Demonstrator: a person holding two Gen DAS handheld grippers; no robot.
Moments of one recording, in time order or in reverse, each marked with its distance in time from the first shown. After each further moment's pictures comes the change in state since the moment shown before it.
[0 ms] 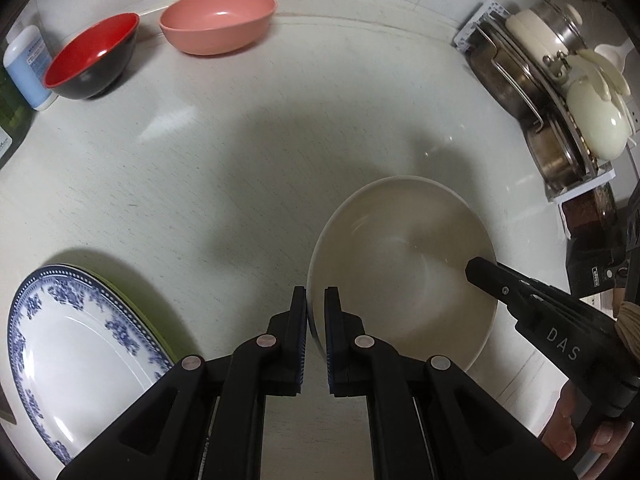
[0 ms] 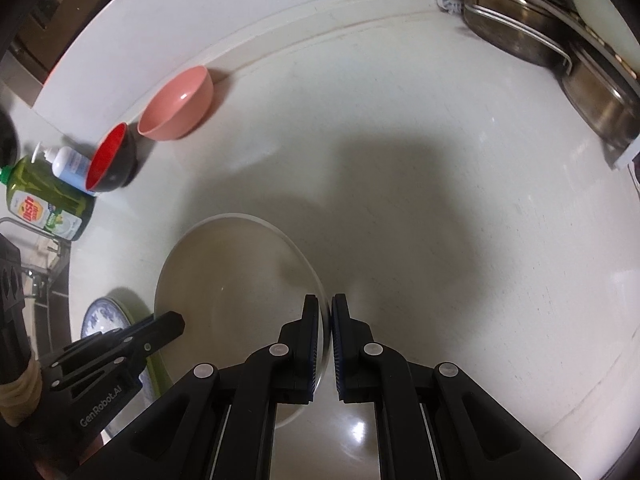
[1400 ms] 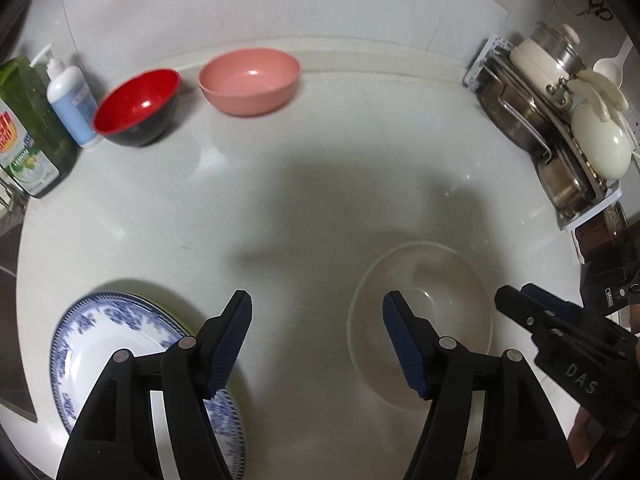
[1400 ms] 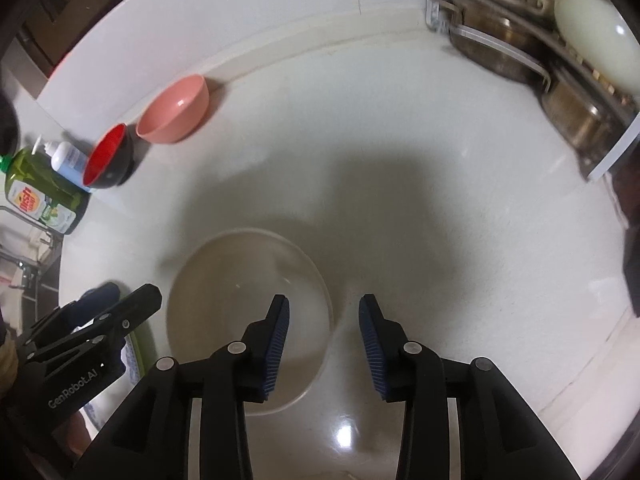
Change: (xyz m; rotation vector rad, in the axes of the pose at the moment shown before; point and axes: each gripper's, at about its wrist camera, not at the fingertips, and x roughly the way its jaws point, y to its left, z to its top) left arm -0.045 -0.001 0.004 -0.008 -0.172 0.125; right arm -0.027 0.000 0.000 -0.056 -0.077 -0.055
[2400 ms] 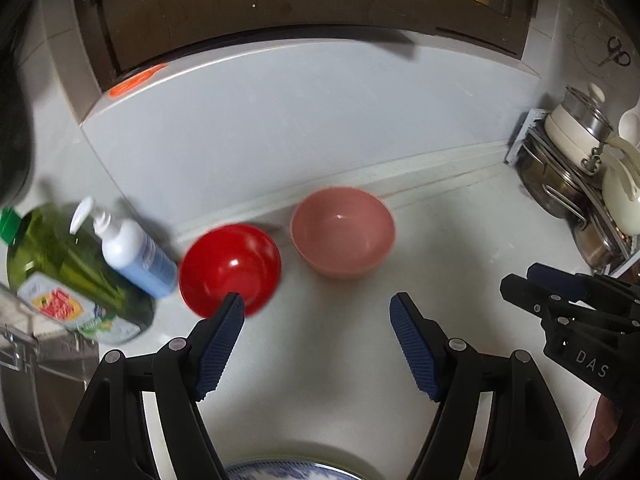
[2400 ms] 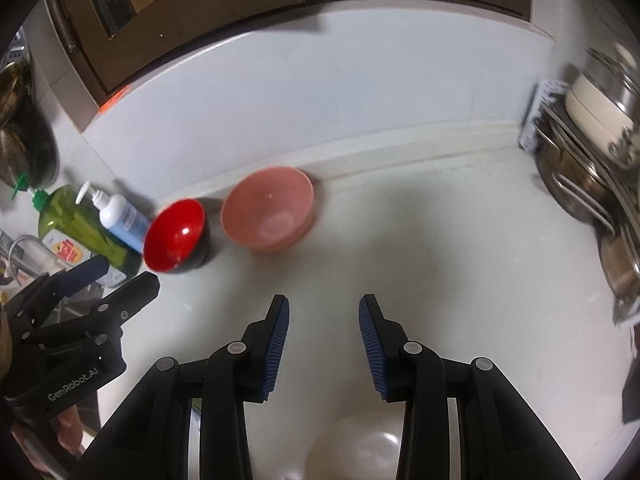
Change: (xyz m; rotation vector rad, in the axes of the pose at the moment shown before) left arm -0.040 0.087 0.141 0.115 -0.183 0.126; right arm -0.013 0.125 0.126 -0.137 -0.134 0.074
